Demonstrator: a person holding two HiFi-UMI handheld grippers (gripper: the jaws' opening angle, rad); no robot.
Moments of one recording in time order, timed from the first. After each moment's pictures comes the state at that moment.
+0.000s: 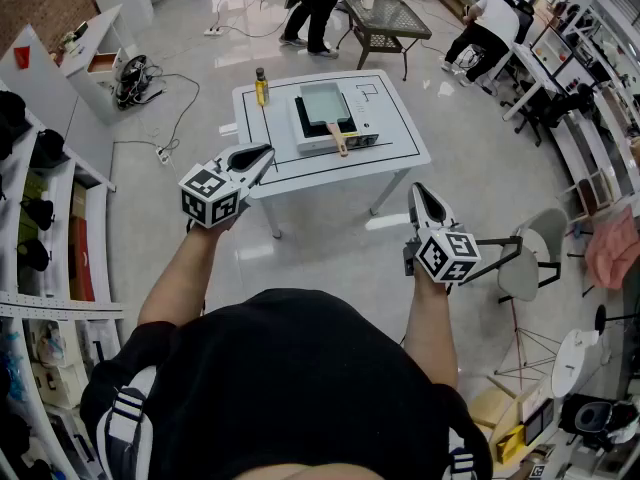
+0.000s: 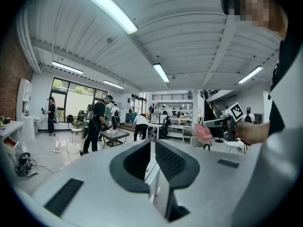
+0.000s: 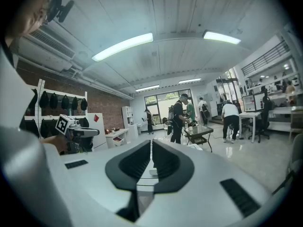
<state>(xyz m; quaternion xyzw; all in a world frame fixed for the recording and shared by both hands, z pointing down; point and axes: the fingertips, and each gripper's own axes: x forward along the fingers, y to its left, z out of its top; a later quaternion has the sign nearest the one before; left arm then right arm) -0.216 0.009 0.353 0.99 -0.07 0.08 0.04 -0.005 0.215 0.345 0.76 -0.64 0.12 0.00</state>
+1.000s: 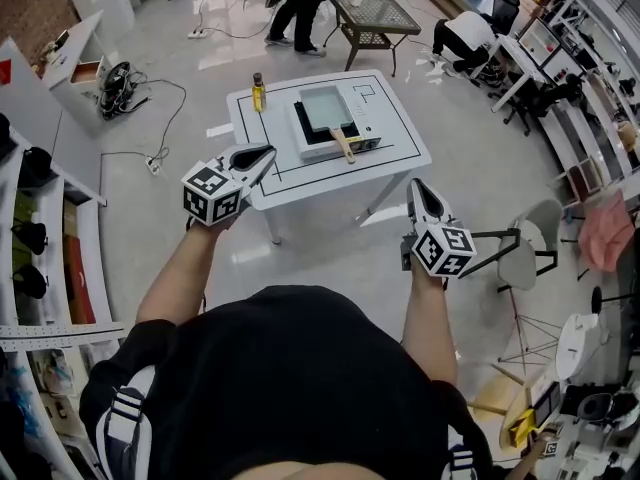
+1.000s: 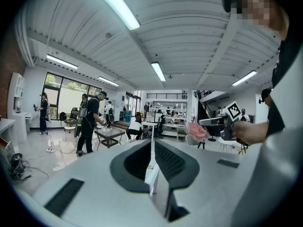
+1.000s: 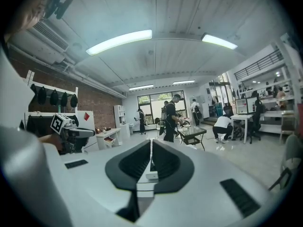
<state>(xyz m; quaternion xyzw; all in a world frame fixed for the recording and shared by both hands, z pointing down) -0.213 -0.055 0.367 1.00 -0.02 0.08 0.04 -0.016 0.157 0.353 0.80 -0.59 0.11 0.01</state>
